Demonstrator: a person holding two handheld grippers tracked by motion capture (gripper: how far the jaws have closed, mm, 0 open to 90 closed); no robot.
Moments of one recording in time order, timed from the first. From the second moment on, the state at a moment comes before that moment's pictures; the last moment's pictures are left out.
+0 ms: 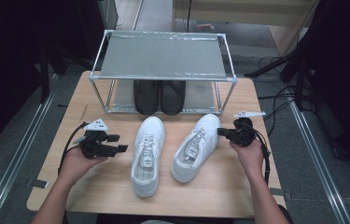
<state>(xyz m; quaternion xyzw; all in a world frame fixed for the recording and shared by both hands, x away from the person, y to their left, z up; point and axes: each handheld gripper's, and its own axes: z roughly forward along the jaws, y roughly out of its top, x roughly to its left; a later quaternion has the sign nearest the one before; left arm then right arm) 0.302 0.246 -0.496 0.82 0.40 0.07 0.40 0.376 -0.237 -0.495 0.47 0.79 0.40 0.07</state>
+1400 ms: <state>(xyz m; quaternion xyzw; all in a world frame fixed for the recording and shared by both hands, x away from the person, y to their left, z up) 0.282 0.243 -0.503 0.82 0.40 0.06 0.40 0.383 -0.157 -0.494 0.38 0.83 0.42 0.02</state>
